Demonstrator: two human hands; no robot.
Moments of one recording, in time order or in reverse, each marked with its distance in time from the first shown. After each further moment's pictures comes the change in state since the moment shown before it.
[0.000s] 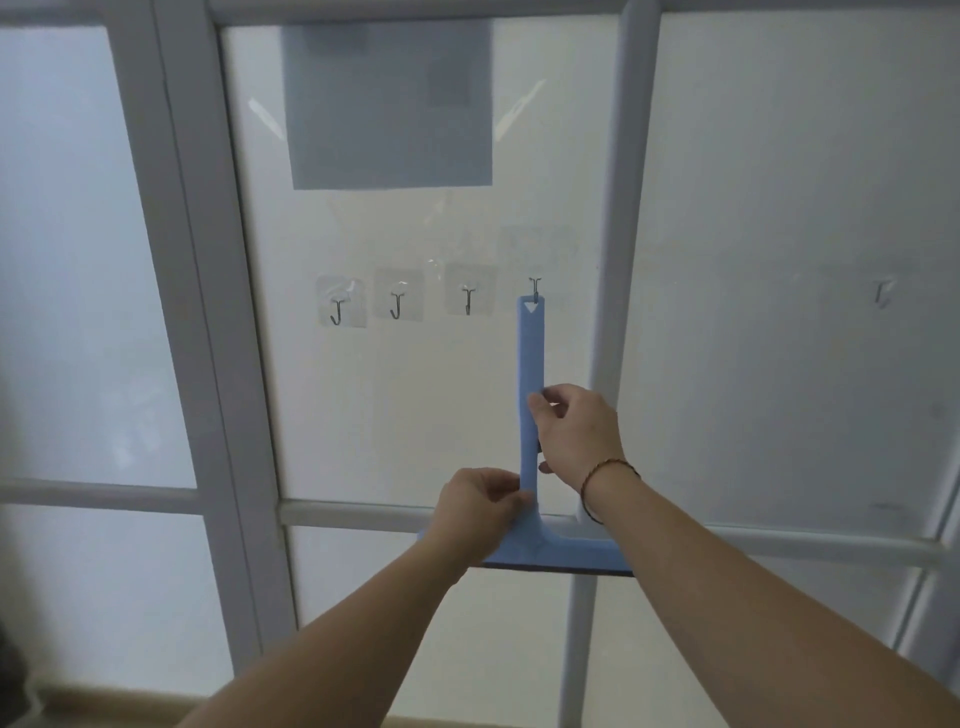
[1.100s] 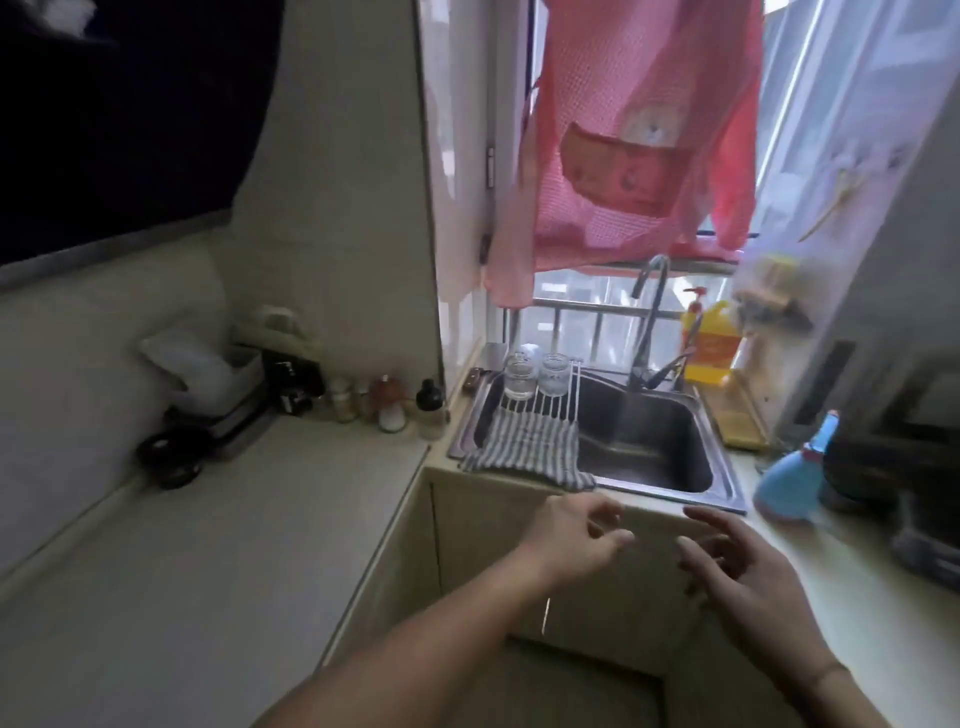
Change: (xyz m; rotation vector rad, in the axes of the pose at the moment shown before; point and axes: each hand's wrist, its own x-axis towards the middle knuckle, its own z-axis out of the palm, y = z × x) left_hand -0.713 -0.177 -0.336 0.326 1.077 -0.800; right_hand -0.611 -0.188 0.344 0.359 -1.494 -0.503
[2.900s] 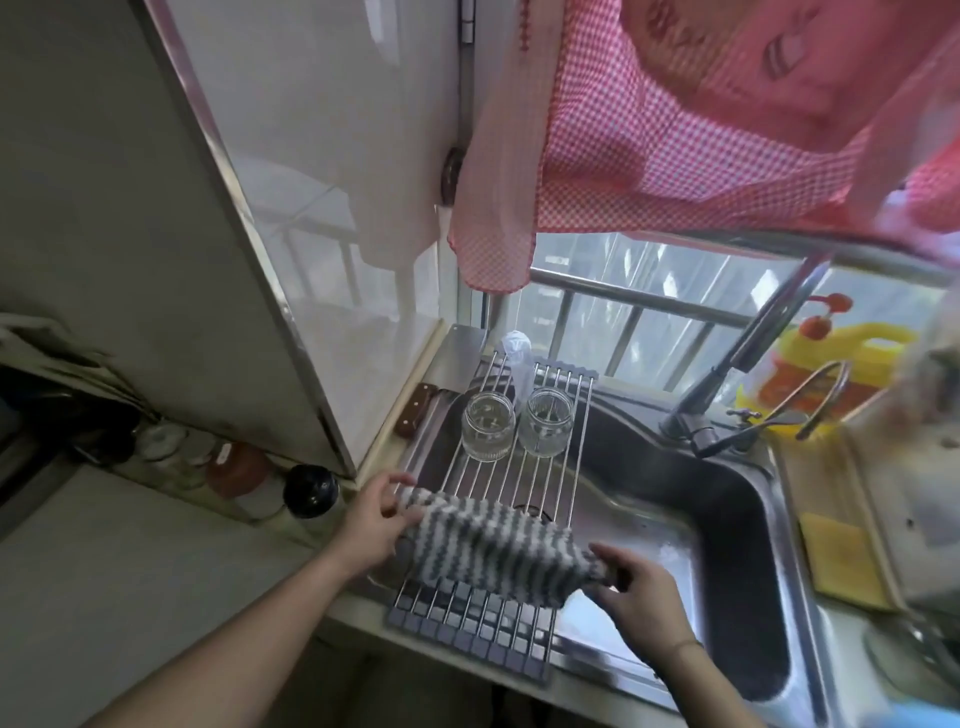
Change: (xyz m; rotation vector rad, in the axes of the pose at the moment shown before) left_hand 0.315 -0.286 -0.123 -0.418 0.287 -0.543; right_hand 0.407 0.164 0.197 -0.129 -0.352 0.207
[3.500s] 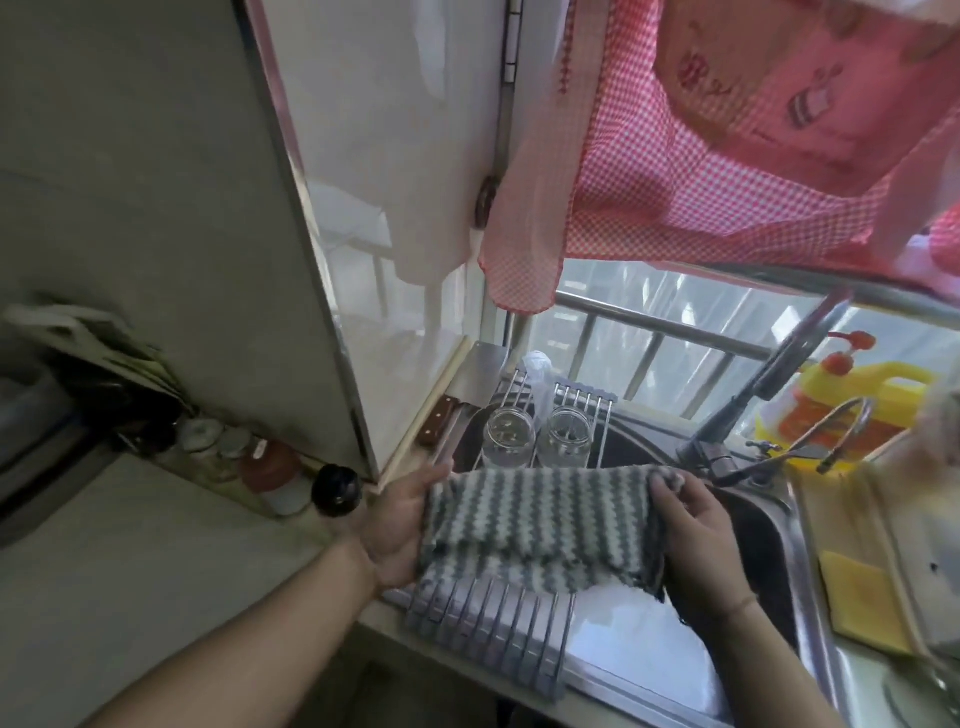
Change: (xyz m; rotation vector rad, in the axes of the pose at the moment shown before) left_hand -0.038 0.074 0.007 -0.902 -0.593 -0.208; right_hand 0.002 -0.103 -0.058 0.767 0.114 -0.013
